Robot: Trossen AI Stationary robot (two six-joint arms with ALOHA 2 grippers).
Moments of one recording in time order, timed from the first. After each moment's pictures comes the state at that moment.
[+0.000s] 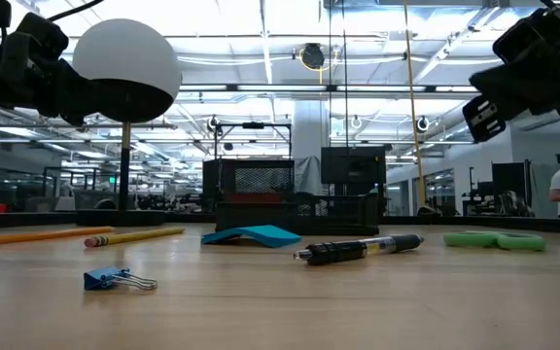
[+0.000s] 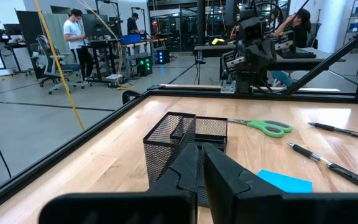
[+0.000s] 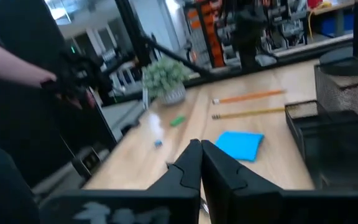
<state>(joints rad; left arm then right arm) -0.13 0.11 0.01 0.07 -0.36 0.02 -0.01 0.32 0.01 0.26 -0.29 0.32</state>
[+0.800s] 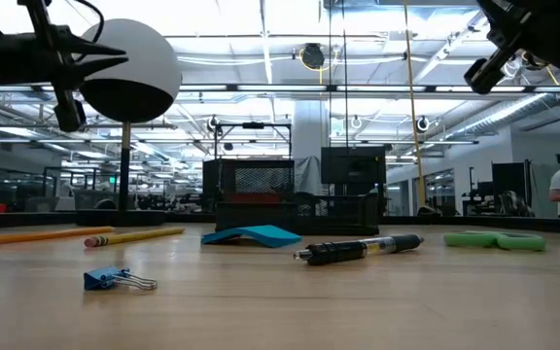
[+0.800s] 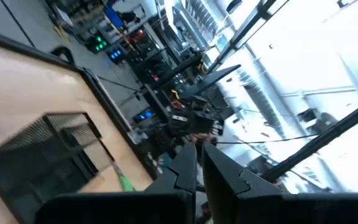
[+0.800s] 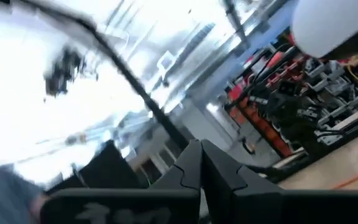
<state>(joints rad) -0.13 0.11 0.01 0.32 -0.31 -0.95 -0.01 0.31 0.01 0.74 -0.15 0.86</state>
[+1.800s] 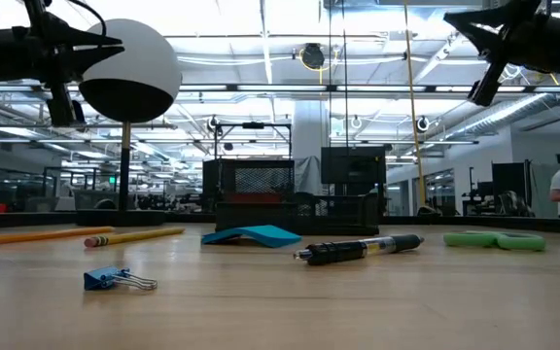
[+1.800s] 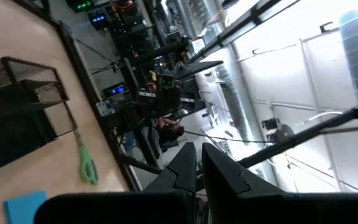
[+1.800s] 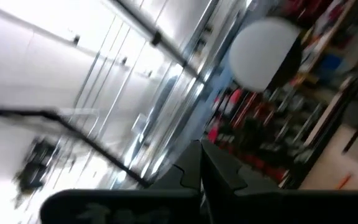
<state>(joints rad) -0.12 0.11 0.01 0.35 -0.24 -1.16 -0.01 0.32 0.01 0.74 0.17 1.08</state>
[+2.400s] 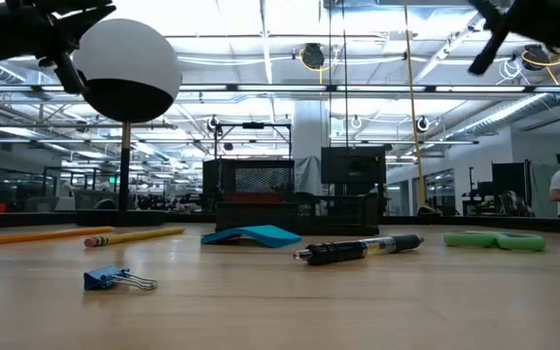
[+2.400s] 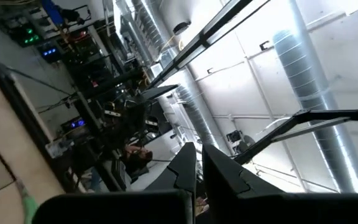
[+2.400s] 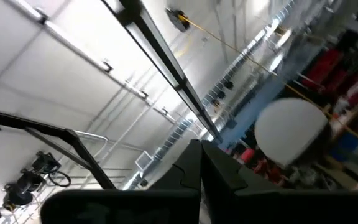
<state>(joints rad) -0.12 0.11 0.04 0.55 -0.24 -1.03 -0.01 0.34 0.08 0.91 0.26 0.83</state>
